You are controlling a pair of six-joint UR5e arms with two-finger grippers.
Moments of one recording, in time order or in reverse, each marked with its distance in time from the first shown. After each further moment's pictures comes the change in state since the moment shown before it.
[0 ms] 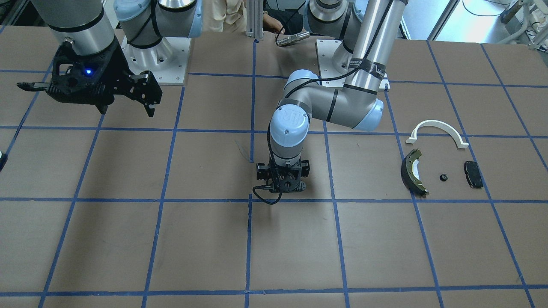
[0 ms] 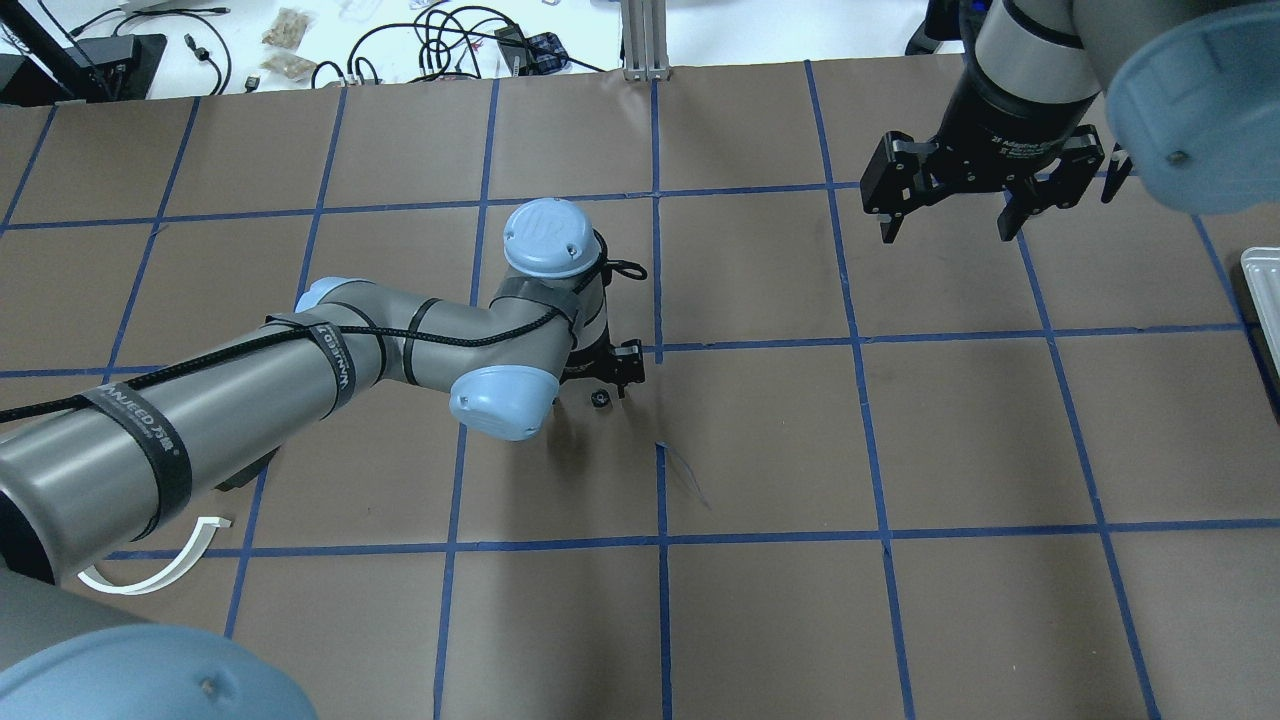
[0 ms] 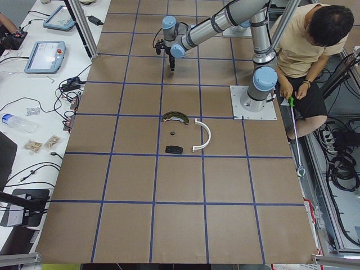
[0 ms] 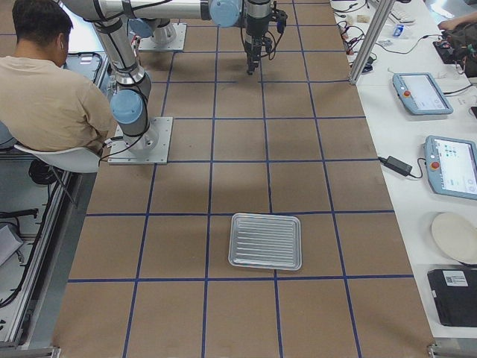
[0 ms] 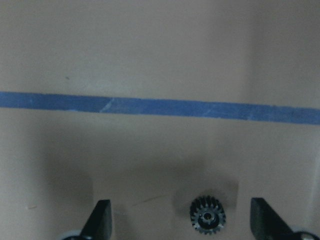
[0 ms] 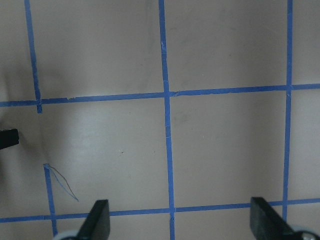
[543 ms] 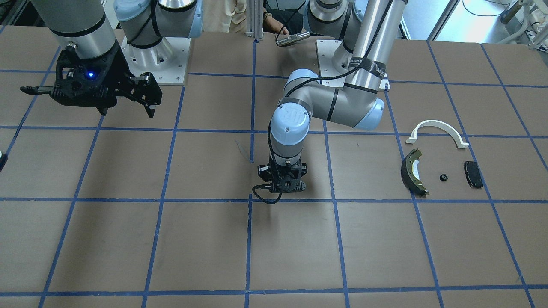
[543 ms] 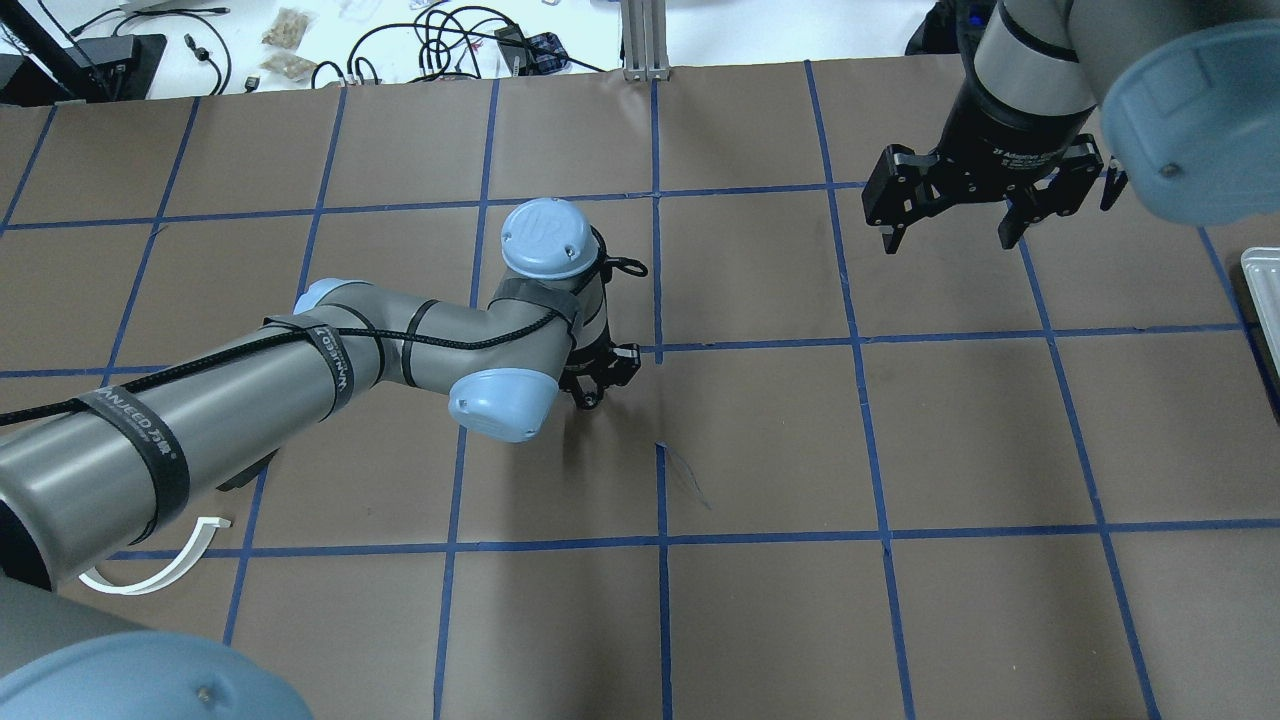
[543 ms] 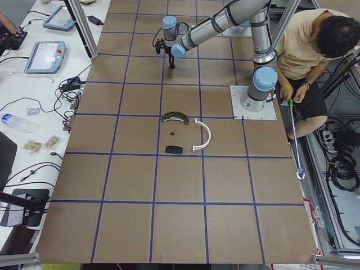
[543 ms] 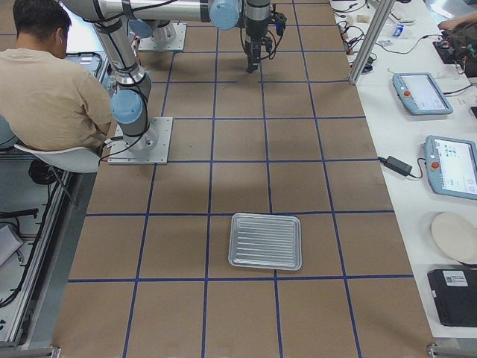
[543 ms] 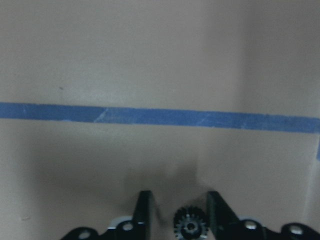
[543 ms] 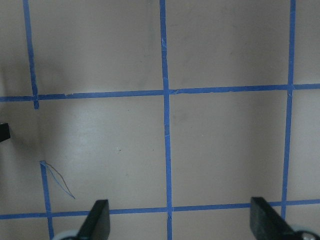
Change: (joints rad) left arm 0.001 0.005 -0.002 0.010 -0.008 0.003; right arm -0.004 -0.001 0.015 -0.003 -0.006 -0.027
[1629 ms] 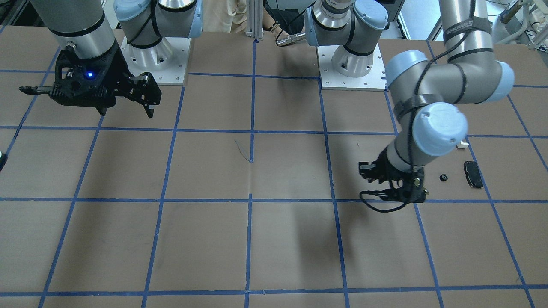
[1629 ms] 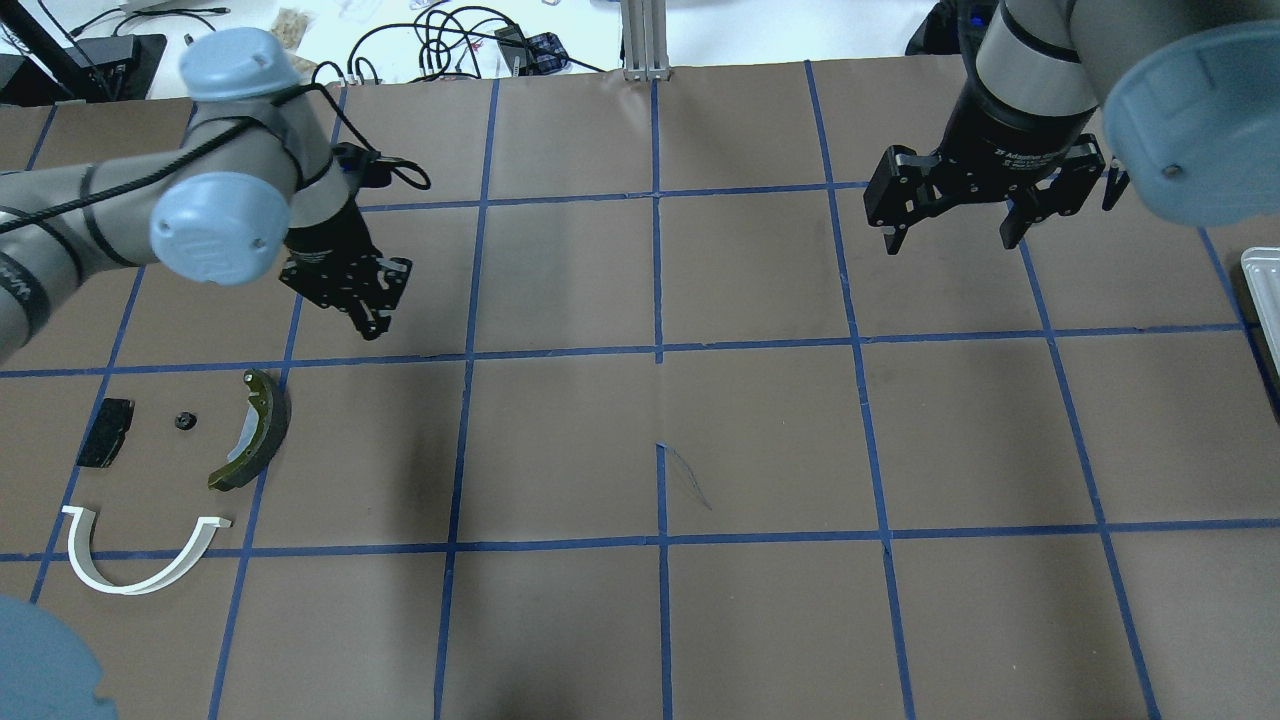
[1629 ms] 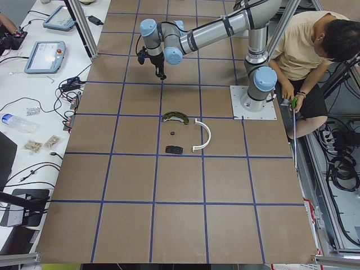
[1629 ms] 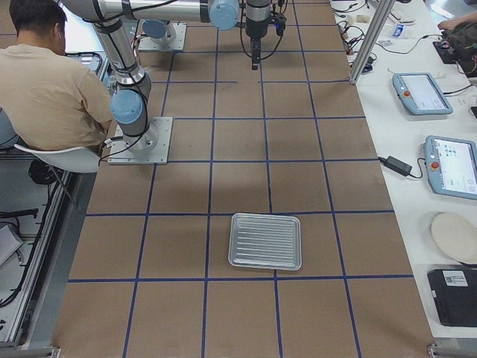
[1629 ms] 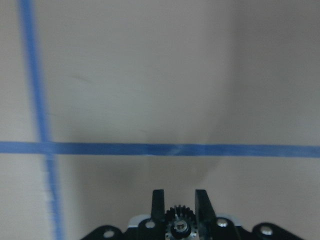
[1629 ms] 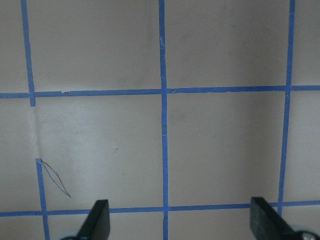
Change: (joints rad) left arm 0.460 0.167 0.170 -0.475 0.084 0.611; right arm -0.001 0.000 0.001 0.000 -0.002 -0.003
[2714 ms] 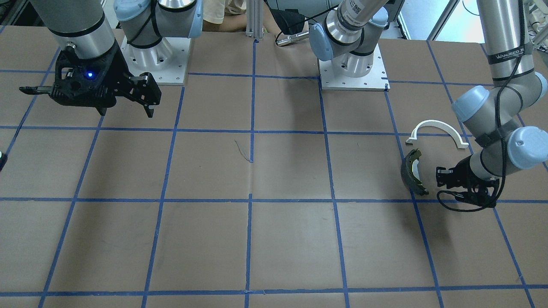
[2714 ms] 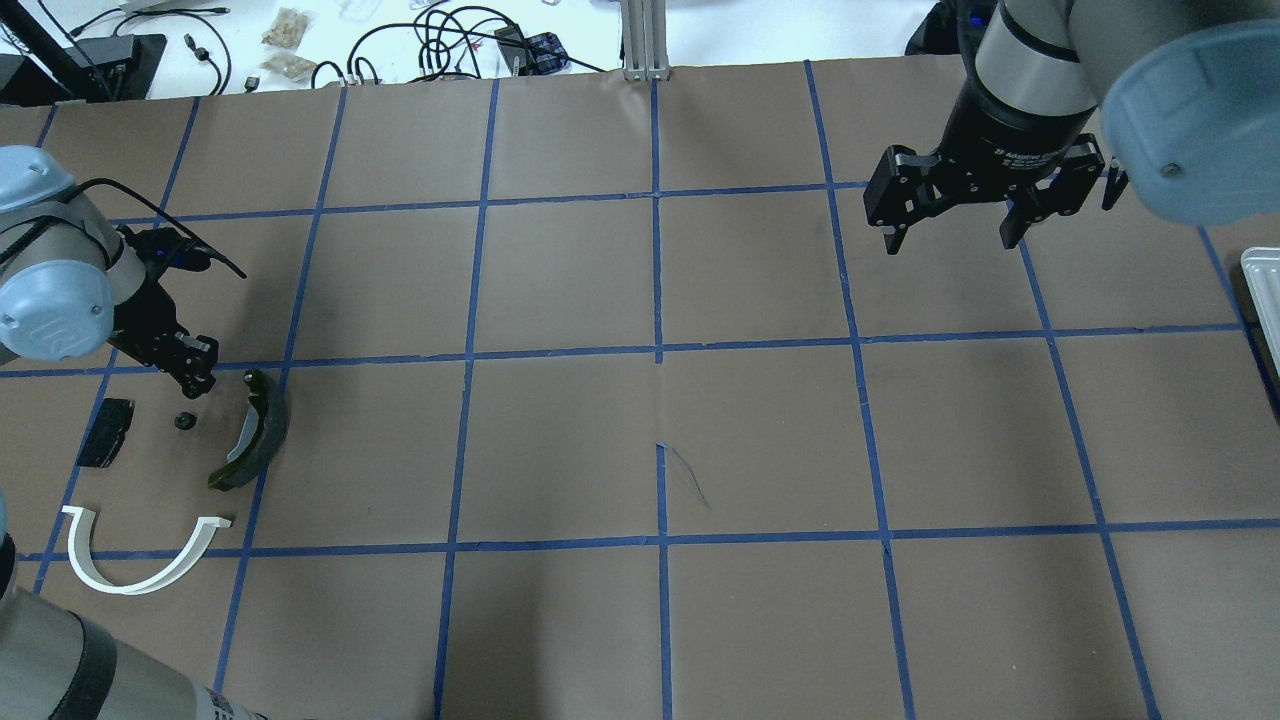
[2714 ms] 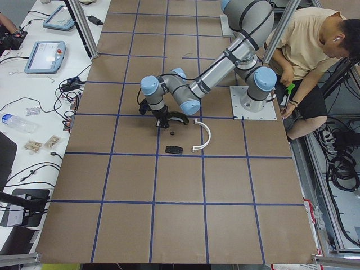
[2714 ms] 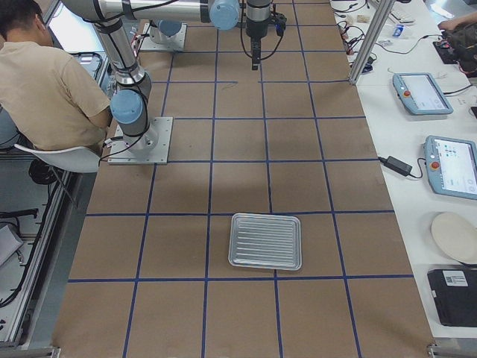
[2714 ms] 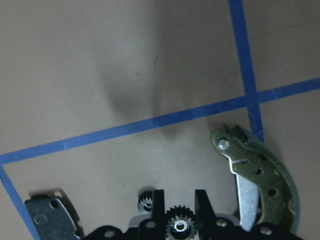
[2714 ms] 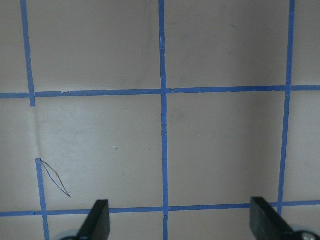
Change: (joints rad) left arm 0.361 -0.123 -0.119 0.281 0.056 0.503; right arm 0.000 0.000 0.000 0.000 -0.001 0.000
